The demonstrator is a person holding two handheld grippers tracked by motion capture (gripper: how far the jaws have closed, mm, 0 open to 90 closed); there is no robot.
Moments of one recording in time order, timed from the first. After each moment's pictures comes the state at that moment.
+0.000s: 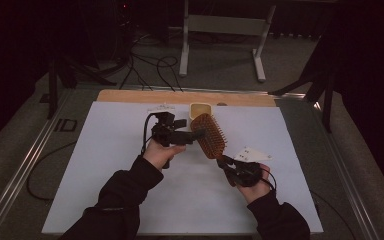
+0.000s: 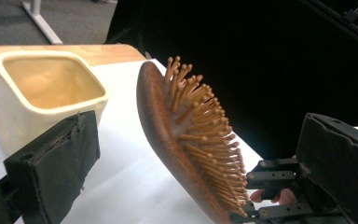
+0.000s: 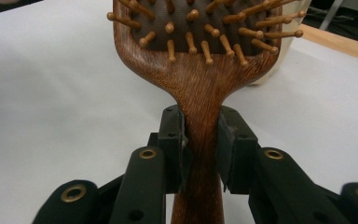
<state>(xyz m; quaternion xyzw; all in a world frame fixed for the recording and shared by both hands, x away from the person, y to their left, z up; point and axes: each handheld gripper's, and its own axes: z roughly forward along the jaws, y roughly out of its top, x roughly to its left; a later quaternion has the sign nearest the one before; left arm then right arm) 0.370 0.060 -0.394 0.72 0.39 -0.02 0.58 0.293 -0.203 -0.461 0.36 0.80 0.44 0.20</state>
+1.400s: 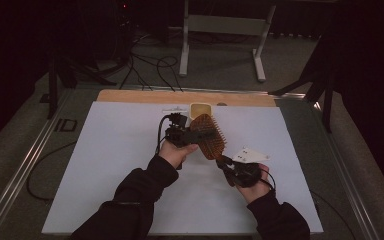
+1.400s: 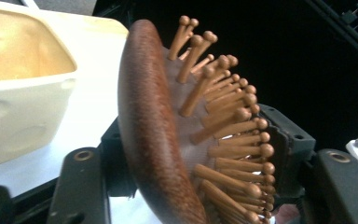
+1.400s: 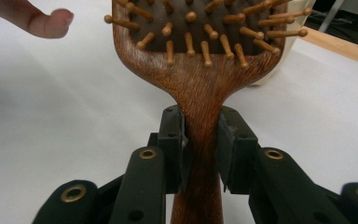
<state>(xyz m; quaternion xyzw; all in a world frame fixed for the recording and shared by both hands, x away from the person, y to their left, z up) 0.384 0.030 -0.414 0.70 0.41 -0.09 0.57 0.292 -0.200 -0.461 0.35 0.80 0.43 0.20</state>
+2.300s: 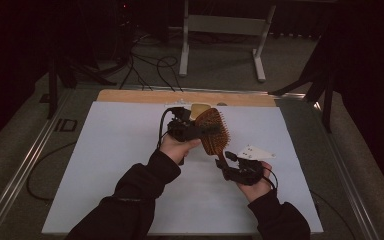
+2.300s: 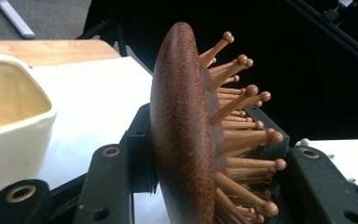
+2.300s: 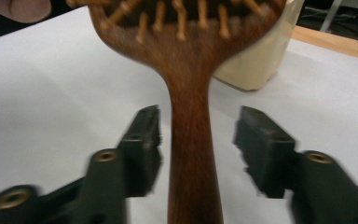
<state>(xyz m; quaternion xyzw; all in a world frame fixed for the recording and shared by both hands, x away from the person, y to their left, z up) 0.379 0.025 -0.381 0.72 0.38 -0.06 0.58 0.297 -0.208 -0.460 0.37 0.78 0.47 0.19</state>
